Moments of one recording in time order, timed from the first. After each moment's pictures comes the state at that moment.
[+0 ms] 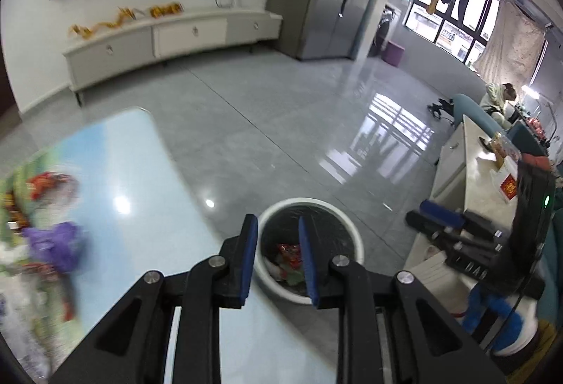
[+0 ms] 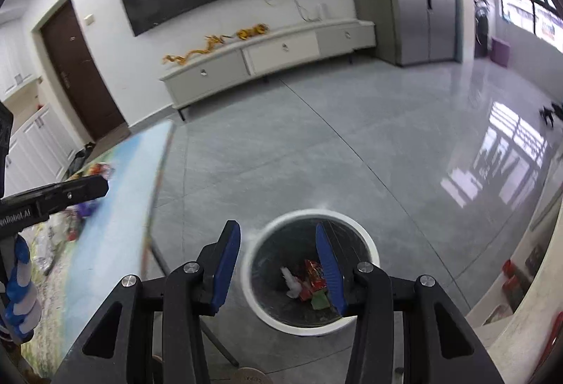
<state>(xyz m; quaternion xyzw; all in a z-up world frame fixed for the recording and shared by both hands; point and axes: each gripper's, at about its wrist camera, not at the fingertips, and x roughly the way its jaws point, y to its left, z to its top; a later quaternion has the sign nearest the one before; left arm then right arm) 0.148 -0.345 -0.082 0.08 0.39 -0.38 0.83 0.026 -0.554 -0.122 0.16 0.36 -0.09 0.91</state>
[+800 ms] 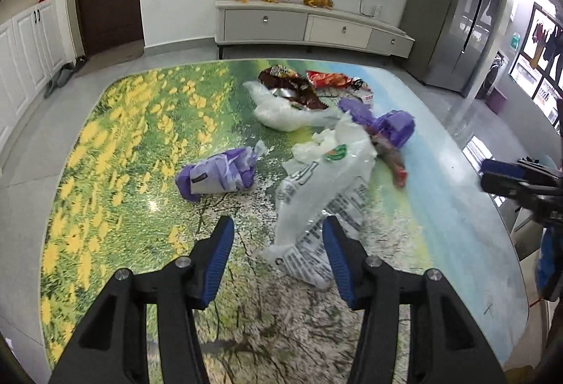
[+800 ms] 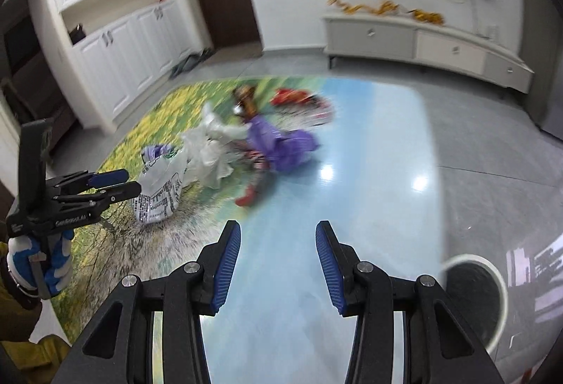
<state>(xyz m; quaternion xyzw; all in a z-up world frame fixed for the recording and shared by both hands) 0.178 -0.028 -0.147 0.01 0.43 -0.17 0.89 0.152 -0.292 -0.137 0.02 0.44 0.18 0.88</state>
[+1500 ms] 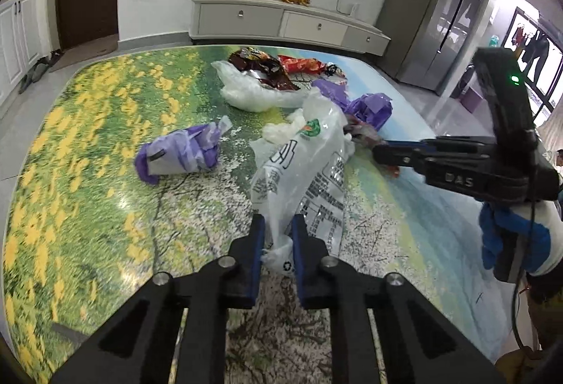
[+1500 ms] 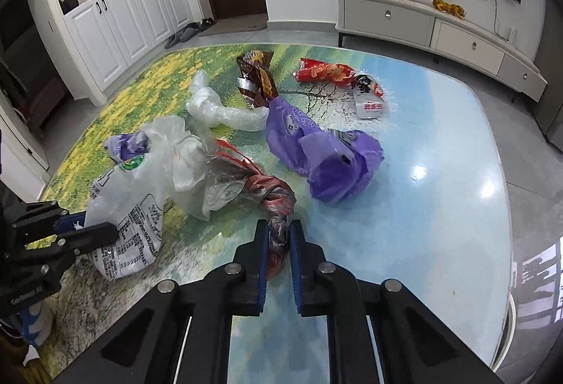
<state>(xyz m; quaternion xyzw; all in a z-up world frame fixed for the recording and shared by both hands) 0.166 -0.032 -0.163 -0.01 0.42 -0.22 0.88 0.211 -0.241 -0.180 -0.02 0.47 0.18 0.86</state>
